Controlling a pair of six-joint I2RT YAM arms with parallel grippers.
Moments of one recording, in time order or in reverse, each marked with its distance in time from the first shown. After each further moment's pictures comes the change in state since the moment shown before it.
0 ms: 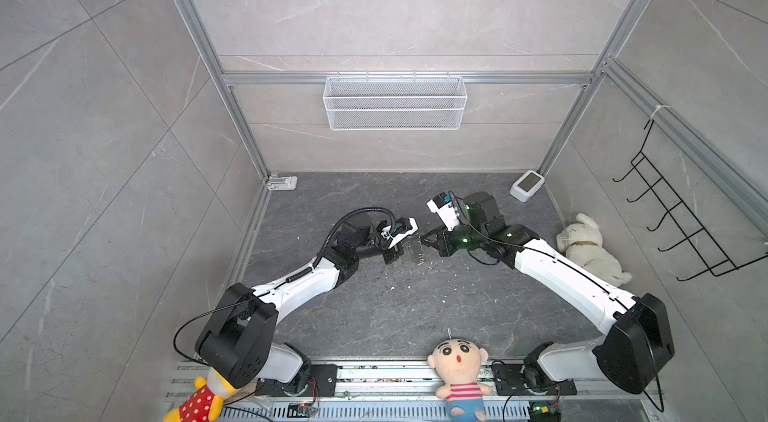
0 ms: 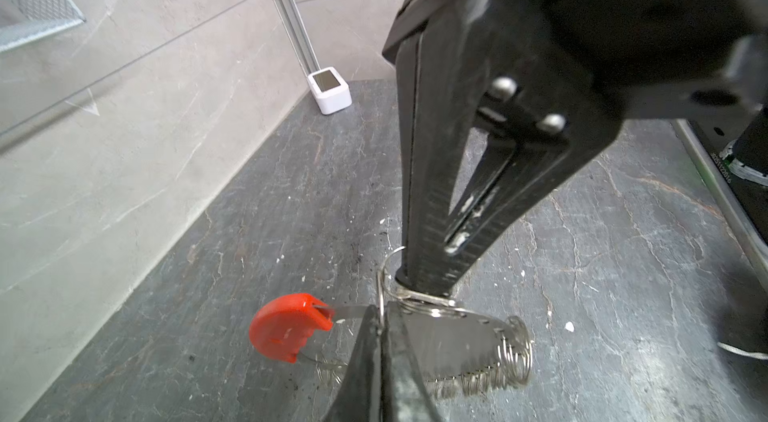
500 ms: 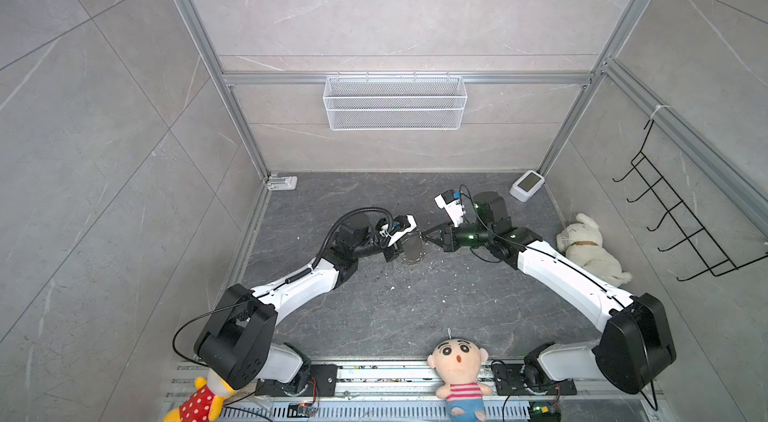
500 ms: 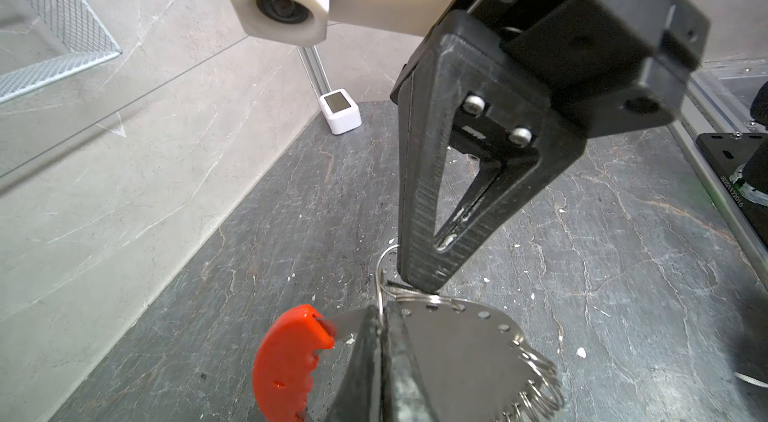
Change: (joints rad) left arm 0.002 -0.008 -0.013 0.070 0.010 -0.036; right arm -0.064 -0.012 -0.066 0.146 -0.159 0.123
